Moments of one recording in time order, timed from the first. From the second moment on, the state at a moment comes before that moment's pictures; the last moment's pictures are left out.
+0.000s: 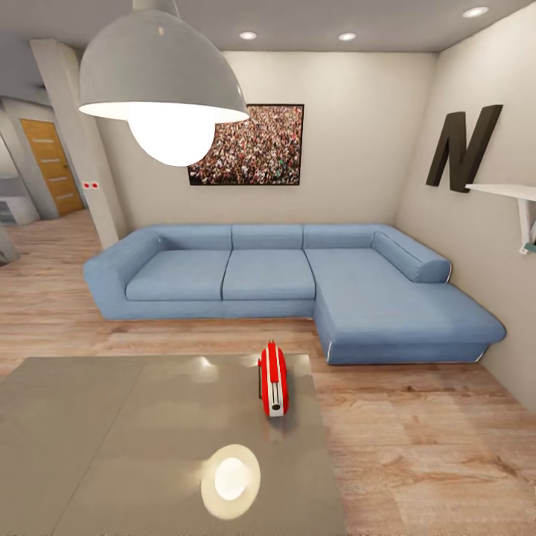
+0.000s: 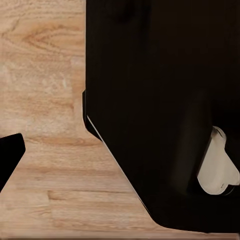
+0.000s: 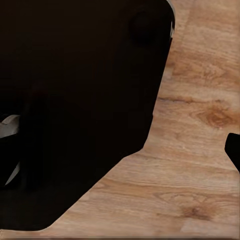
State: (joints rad) left arm 0.00 0.00 0.01 -0.04 0.06 -0.01 0.00; right arm 0.00 0.00 0.38 -0.02 -0.18 -0.09 0.00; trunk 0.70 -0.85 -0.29
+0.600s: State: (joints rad) left arm 0.00 0.00 0.01 -0.04 0.06 -0.01 0.00; right arm 0.00 0.00 0.38 -0.02 -0.19 -0.09 0.00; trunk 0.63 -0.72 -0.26
